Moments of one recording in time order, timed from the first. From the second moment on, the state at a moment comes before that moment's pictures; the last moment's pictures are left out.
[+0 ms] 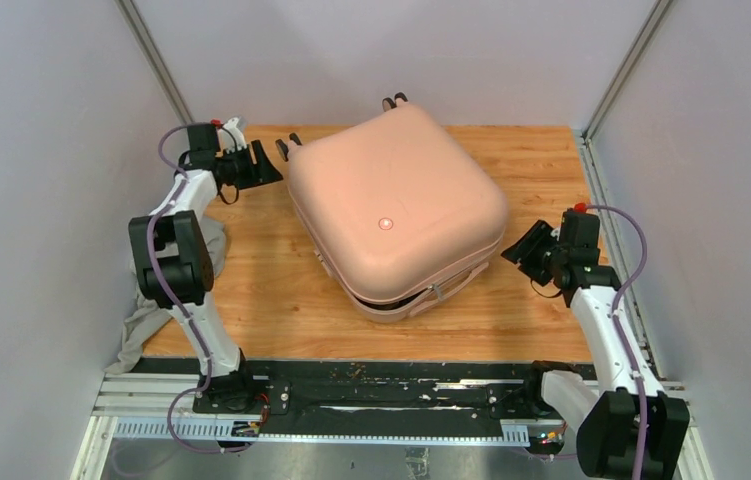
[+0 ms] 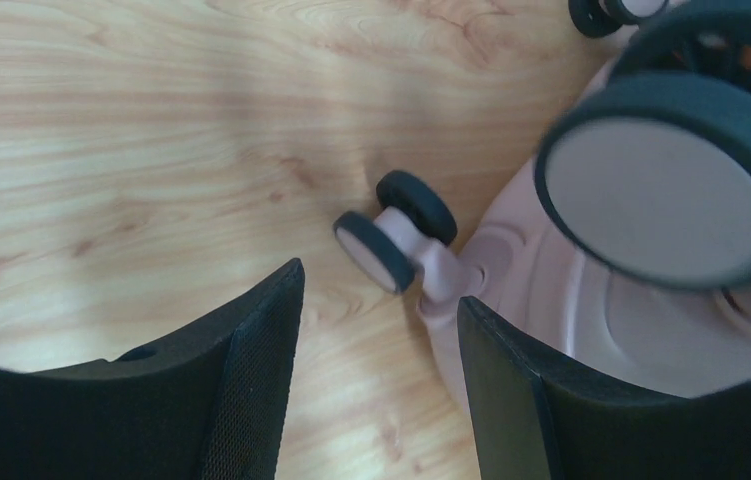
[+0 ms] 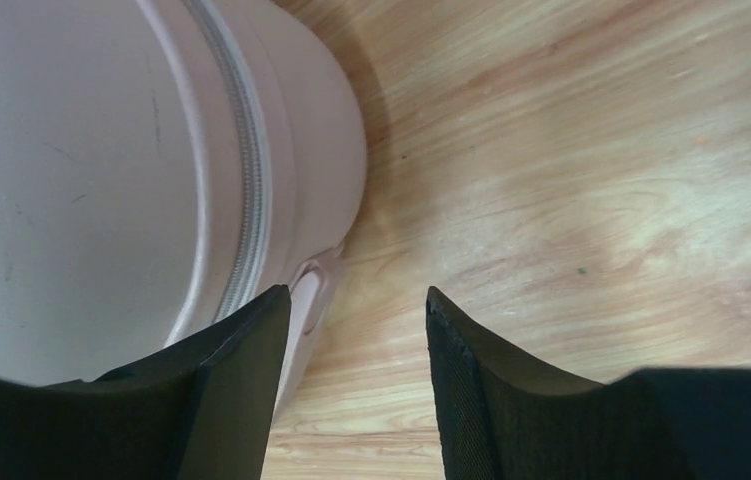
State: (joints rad) left arm 0.19 1.85 1.41 -0.30 0.58 -0.10; right arm -0.09 0.96 0.68 -0.49 -0.20 0.58
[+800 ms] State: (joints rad) left arm 0.15 2.01 1.32 -0.04 0.67 -0.16; right arm -0.04 1.59 1.06 -0.28 -0.48 0.68
